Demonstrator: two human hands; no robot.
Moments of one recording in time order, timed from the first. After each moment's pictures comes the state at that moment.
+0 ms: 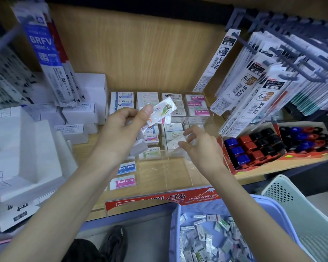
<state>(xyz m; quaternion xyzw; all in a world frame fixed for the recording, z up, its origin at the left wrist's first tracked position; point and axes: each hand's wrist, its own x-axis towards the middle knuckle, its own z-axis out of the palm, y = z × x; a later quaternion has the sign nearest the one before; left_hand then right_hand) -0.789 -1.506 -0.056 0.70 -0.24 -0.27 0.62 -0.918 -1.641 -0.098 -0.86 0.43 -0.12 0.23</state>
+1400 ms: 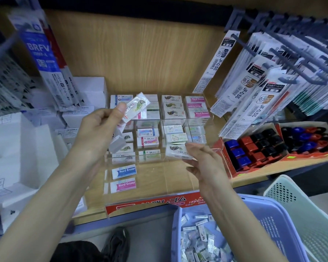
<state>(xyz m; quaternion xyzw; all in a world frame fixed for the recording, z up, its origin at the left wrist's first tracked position) -0.760 -1.496 -0.057 0.73 -0.15 -0.25 0.62 -0.929 -1.606 -0.089 -0.43 0.52 -0.26 0.69</state>
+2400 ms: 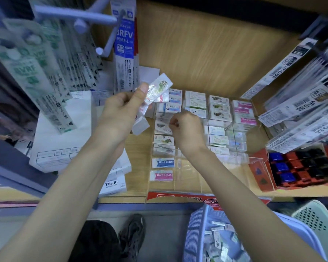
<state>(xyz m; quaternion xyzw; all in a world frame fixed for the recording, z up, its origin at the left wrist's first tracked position) -0.721 -1.451 -0.053 0.70 -0.08 -0.23 0.67 -0.791 -1.582 -0.105 -0.93 0.28 -0.13 0.19</state>
